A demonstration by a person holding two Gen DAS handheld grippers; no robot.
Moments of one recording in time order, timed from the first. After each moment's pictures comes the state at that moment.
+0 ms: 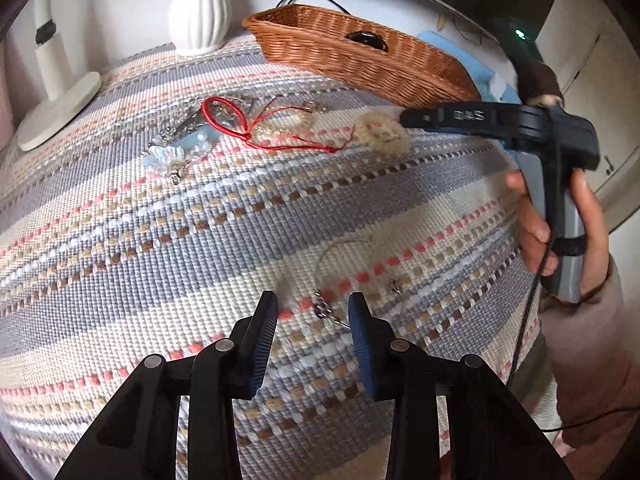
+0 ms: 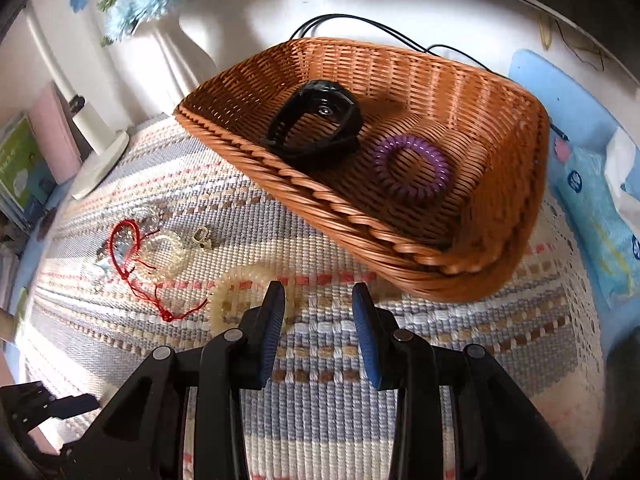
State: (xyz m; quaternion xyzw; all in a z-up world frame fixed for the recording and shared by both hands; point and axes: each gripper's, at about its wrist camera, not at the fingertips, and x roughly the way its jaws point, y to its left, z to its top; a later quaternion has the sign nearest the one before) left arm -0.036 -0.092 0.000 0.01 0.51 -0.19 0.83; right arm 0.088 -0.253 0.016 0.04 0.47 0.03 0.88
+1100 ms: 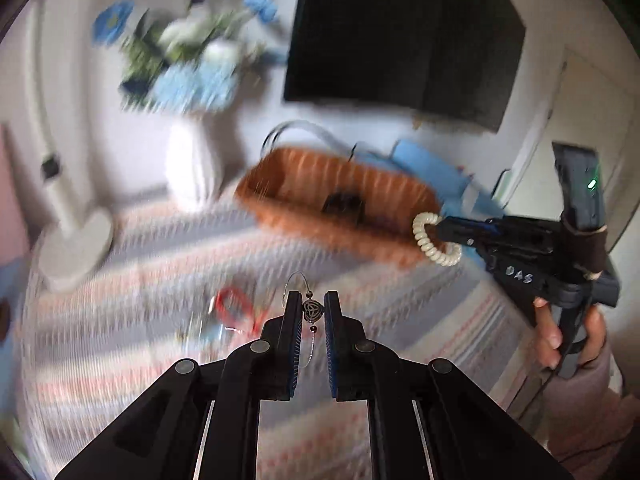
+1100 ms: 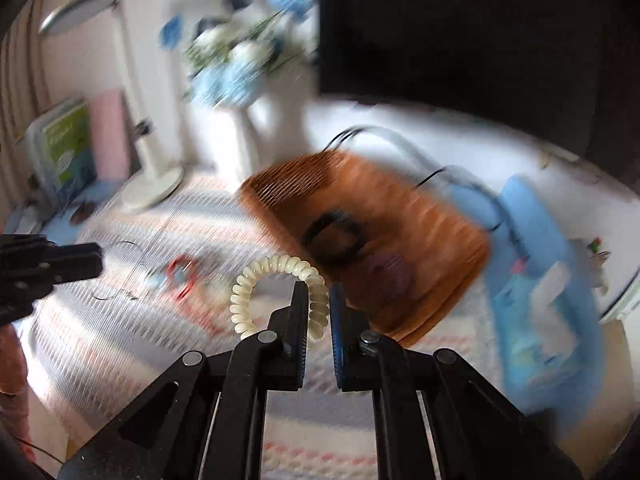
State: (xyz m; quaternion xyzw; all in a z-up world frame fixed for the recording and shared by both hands) left arm 0.015 -0.089 0.134 0.00 0.36 -0.24 0.90; right arm 0.053 -0.257 0.131 -0.04 0.36 0.06 0.93
